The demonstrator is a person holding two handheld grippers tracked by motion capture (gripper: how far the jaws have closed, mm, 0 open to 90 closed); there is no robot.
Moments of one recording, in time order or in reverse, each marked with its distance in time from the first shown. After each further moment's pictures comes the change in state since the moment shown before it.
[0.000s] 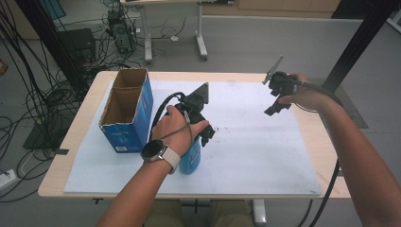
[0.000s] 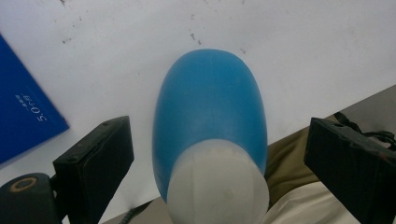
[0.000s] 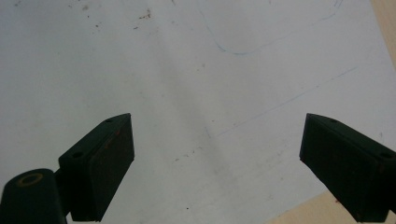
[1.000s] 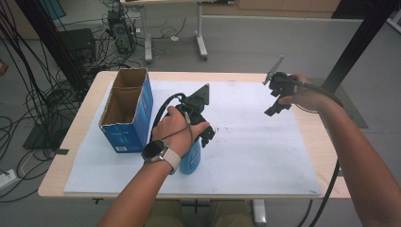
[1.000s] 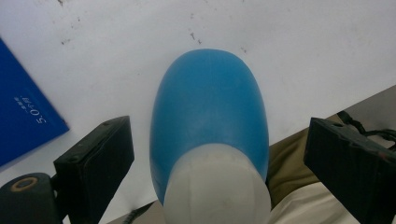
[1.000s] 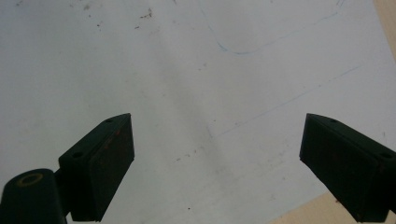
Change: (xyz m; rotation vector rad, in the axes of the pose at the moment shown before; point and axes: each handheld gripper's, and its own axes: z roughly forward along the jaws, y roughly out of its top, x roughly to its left) left arm -0.001 0.000 0.005 0.004 0.009 0.010; right arm 0.001 -0.002 0.001 -0.002 0.003 0.003
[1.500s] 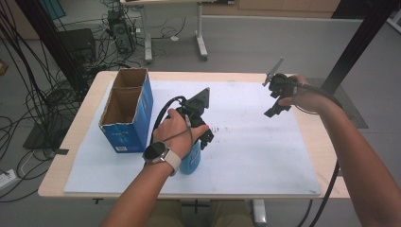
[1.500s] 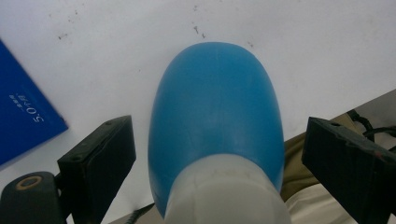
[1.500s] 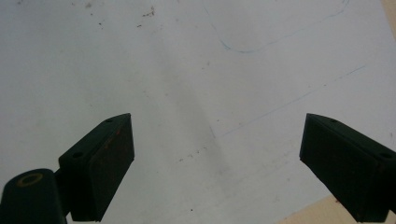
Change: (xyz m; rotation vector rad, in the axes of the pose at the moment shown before) left arm 0.001 0.000 0.013 0.026 0.018 0.005; right arm 0.001 -0.002 0.003 -0.001 0.008 0.000
